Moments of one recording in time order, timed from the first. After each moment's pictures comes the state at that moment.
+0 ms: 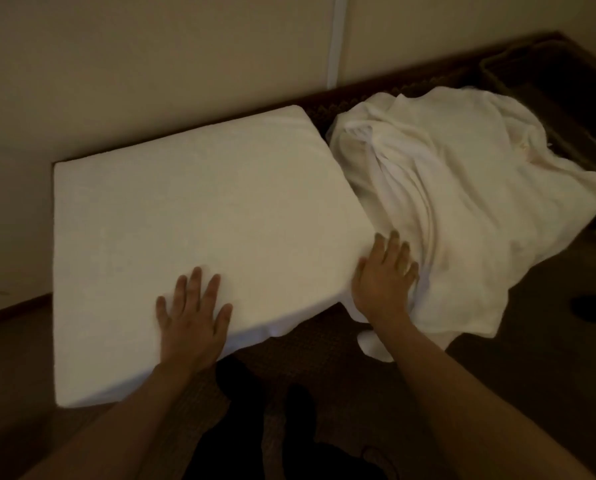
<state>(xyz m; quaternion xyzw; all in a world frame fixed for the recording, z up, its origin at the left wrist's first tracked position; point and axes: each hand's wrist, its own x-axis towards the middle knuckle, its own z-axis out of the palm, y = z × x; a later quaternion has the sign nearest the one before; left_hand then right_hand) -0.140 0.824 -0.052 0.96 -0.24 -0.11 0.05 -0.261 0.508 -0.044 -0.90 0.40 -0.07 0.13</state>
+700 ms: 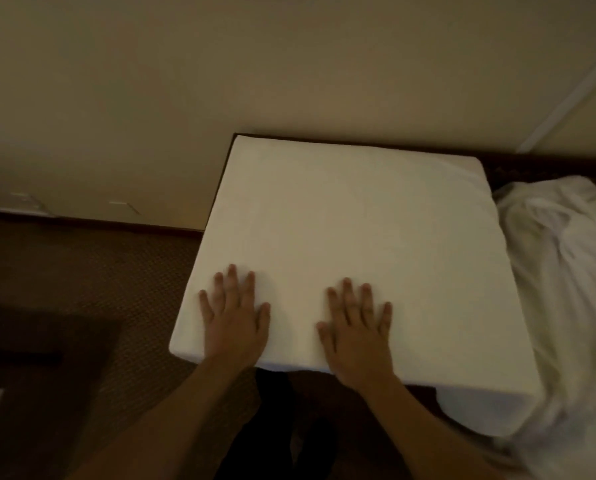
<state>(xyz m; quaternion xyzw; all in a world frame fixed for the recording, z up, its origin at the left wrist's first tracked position) -0.114 0.916 -0.041 0.99 -0.01 -0.09 0.10 -0.161 0.690 -0.050 -0.99 0.00 0.08 0.09</state>
